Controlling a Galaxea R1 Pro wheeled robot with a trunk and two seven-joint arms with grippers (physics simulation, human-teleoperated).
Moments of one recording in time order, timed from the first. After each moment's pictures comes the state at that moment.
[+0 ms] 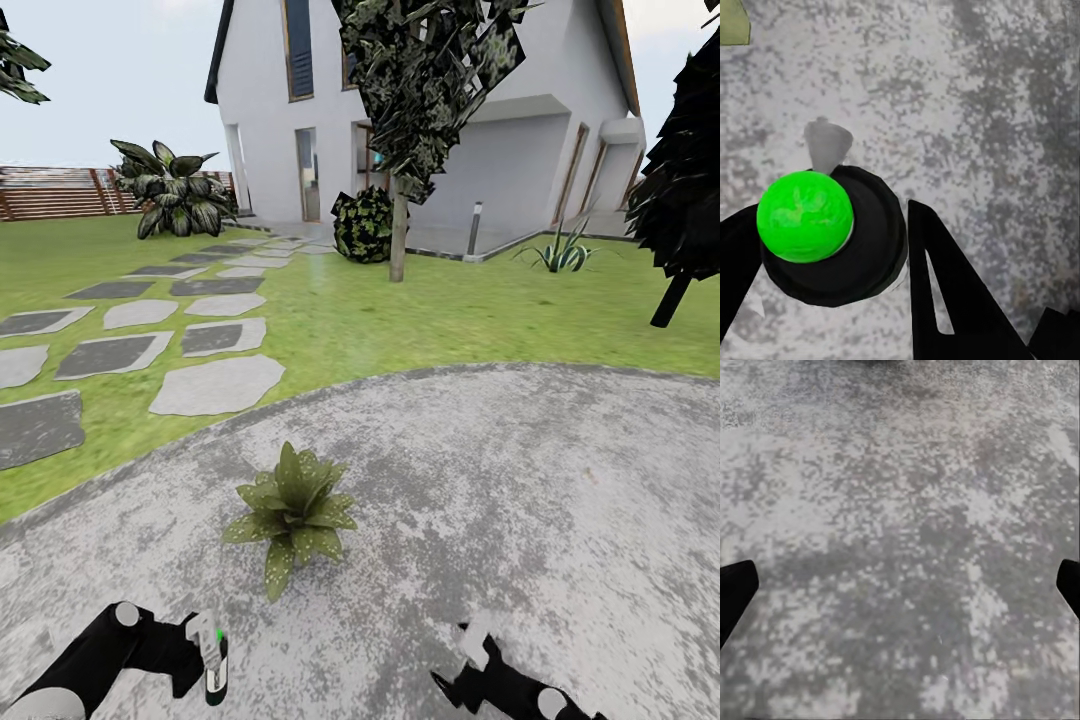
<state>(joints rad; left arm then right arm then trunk) -0.52 0.19 0.25 -0.55 -0.89 -0.10 -1.09 -0.45 -0.09 0.16 -0.27 0.38 -0.45 0.38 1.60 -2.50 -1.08</state>
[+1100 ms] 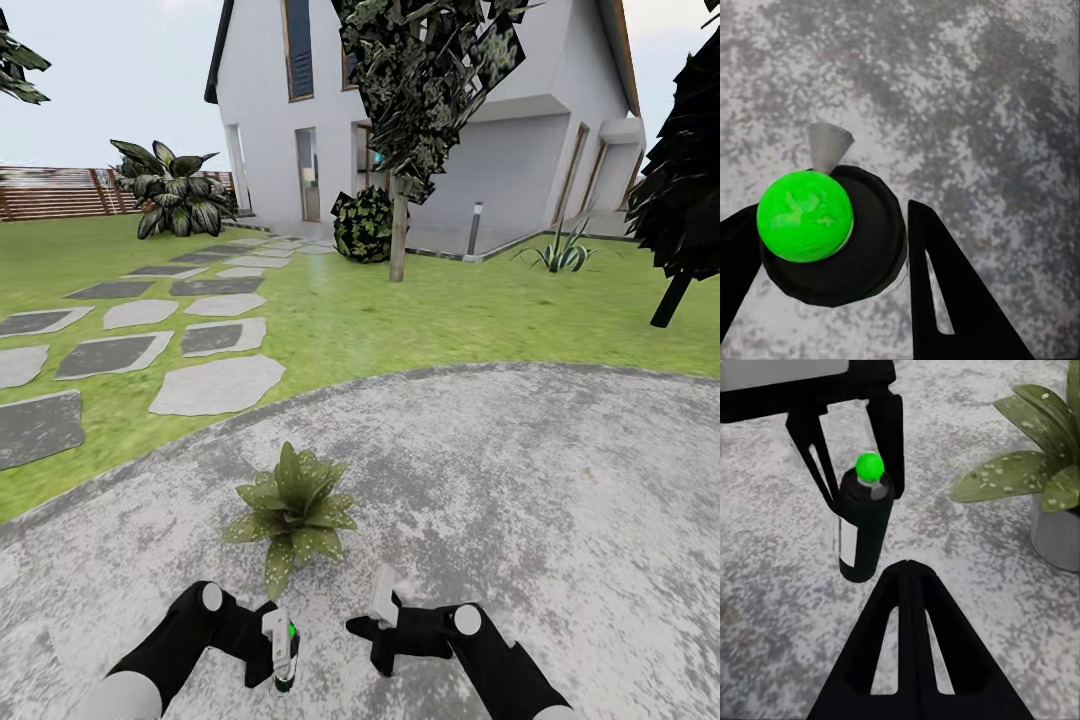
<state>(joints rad) -0.53 0.02 -0.01 -0.64 -0.90 -0.10 -1.10 -0.45 0.08 0.20 -0.70 0.44 -0.24 0.90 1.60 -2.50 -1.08</state>
